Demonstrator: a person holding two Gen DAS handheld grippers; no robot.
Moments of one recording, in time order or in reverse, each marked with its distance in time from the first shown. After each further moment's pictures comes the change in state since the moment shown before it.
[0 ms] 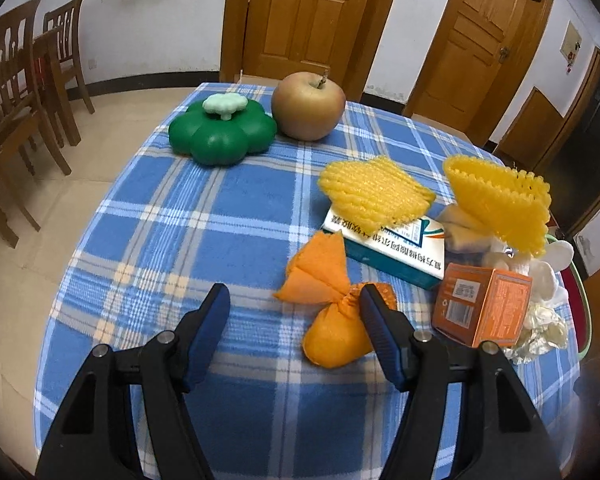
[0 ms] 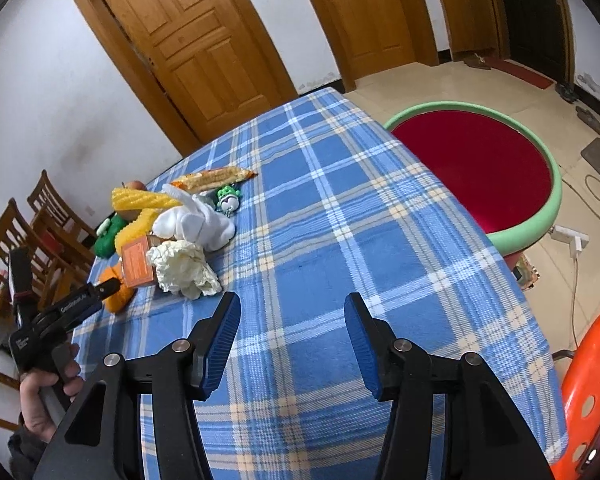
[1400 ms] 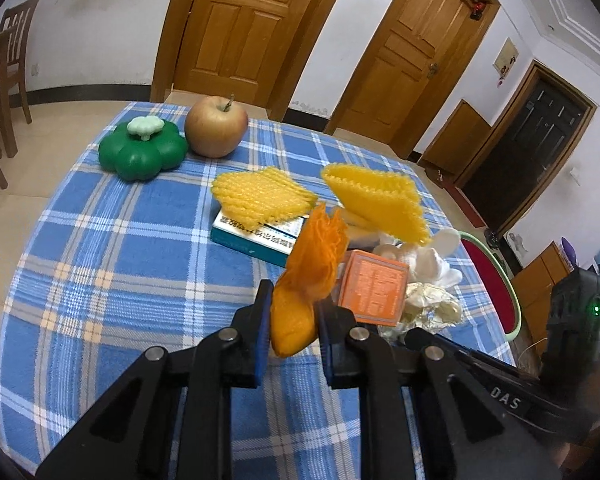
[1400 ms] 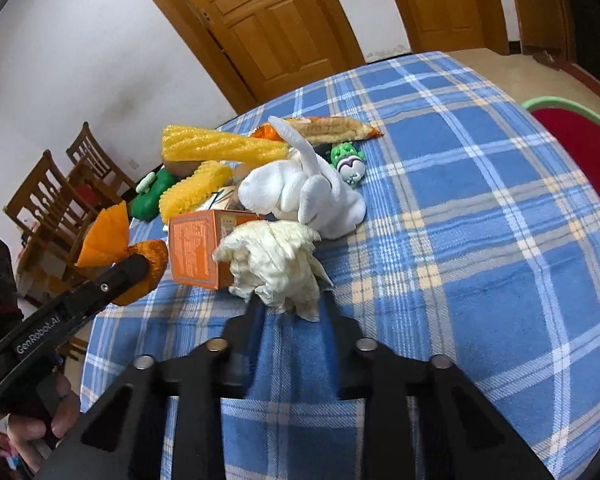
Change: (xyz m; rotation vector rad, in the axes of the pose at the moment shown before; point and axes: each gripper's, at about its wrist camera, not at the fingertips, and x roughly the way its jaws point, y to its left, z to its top) left arm -0.040 -0.021 -0.011 0.036 -0.054 -0.289; right arm 0.079 0.073 0.006 -0.112 0.119 0.169
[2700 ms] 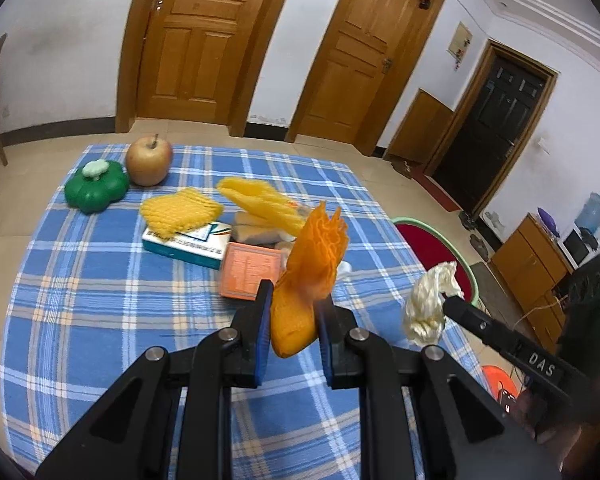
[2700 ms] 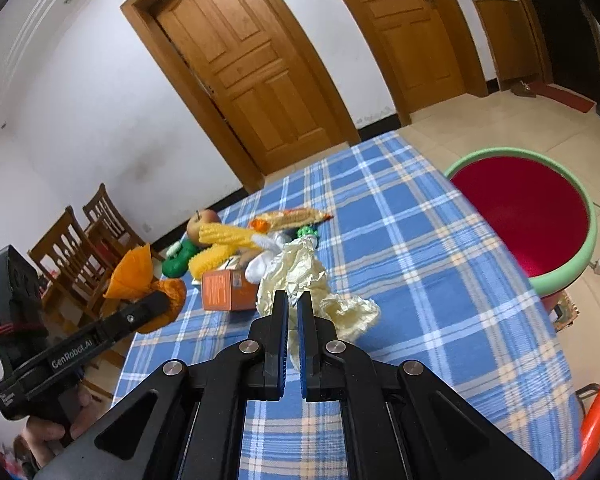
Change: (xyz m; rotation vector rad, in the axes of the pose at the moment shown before) left arm -0.046 -0.080 -0.013 0.139 -0.034 -0.074; right arm -0.126 -0.033 -0.018 0.041 -0.264 0.031
